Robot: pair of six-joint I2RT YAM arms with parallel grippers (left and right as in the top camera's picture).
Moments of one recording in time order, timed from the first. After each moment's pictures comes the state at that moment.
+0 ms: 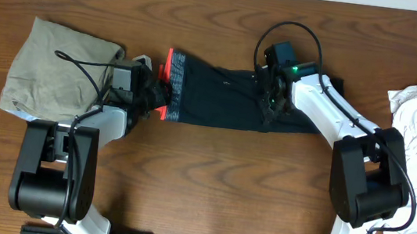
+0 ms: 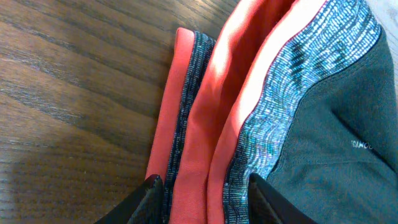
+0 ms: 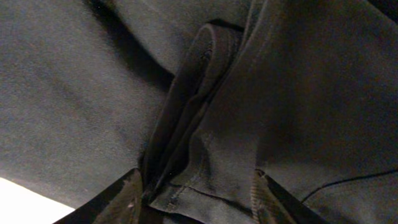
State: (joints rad) left arm -0.07 1.77 0.76 0.17 0.29 -0.51; right arm 0.37 2.00 1.41 -0.82 0.02 -0.11
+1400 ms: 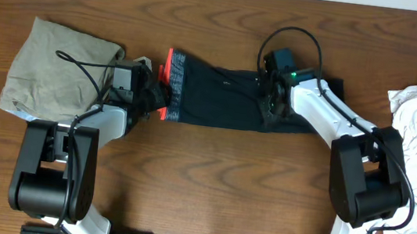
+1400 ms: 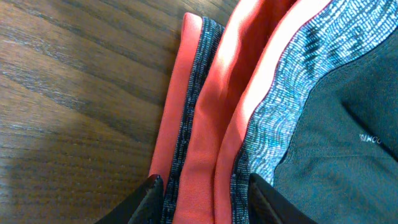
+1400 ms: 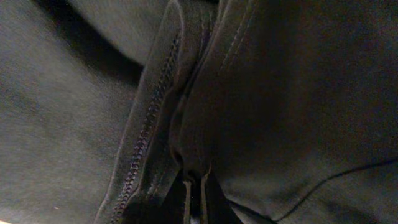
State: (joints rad) left arm -0.07 1.77 0.76 0.13 0.29 -0.51; right arm 0.38 2.00 1.37 -0.78 0.06 -0.03
